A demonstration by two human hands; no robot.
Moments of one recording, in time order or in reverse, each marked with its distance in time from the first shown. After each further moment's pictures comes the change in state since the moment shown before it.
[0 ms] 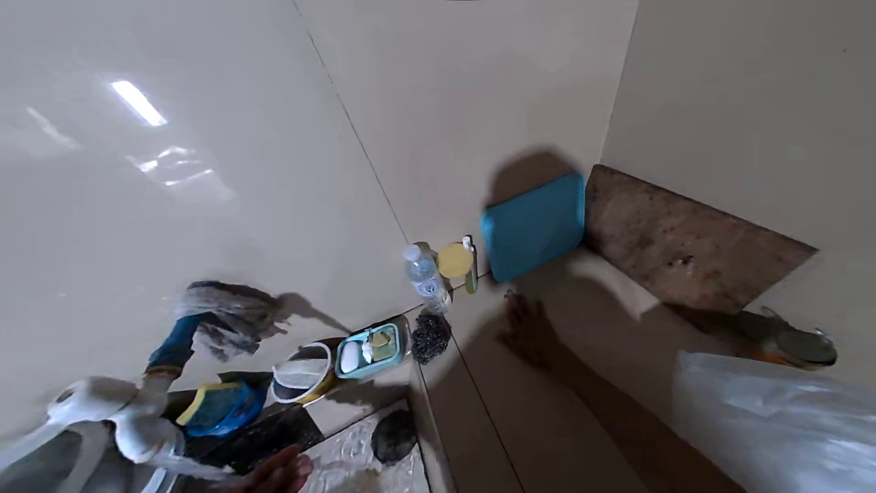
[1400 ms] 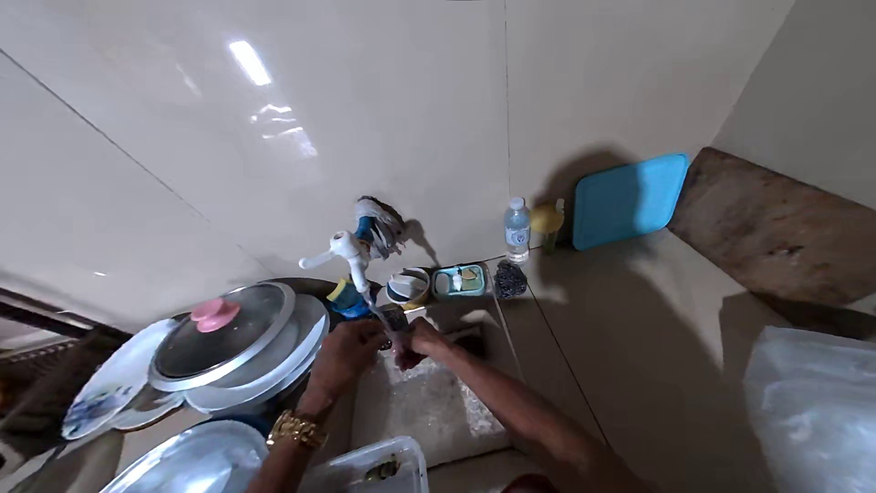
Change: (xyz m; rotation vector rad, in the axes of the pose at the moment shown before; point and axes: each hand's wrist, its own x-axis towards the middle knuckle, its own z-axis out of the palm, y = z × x) left_hand -0.057 0.082 -0.012 0.896 0.194 0.086; right_hand -0.014 -0.413 -0.017 1.219 -0.765 0.124
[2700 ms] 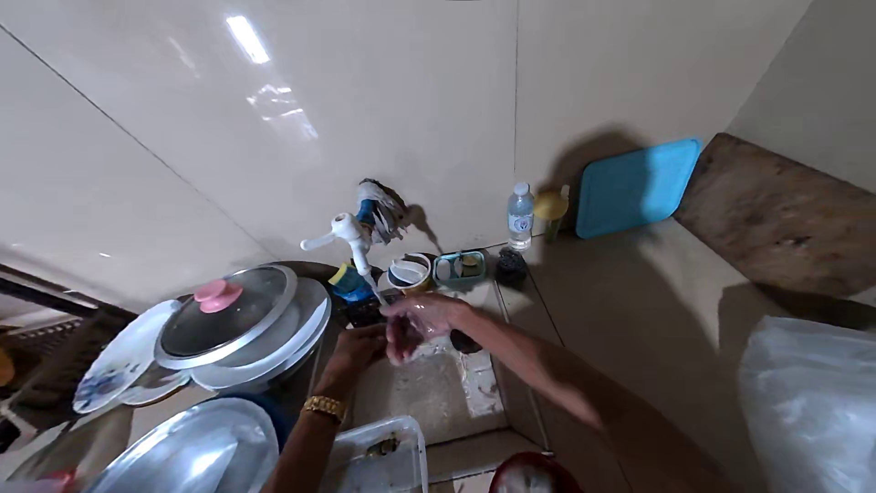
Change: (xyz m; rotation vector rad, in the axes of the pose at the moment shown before) left_hand 0.008 -0.030 0.043 -0.693 -0.017 -0.268; right_hand -0.051 -0.050 -0.031 0.117 -0.526 -0.034
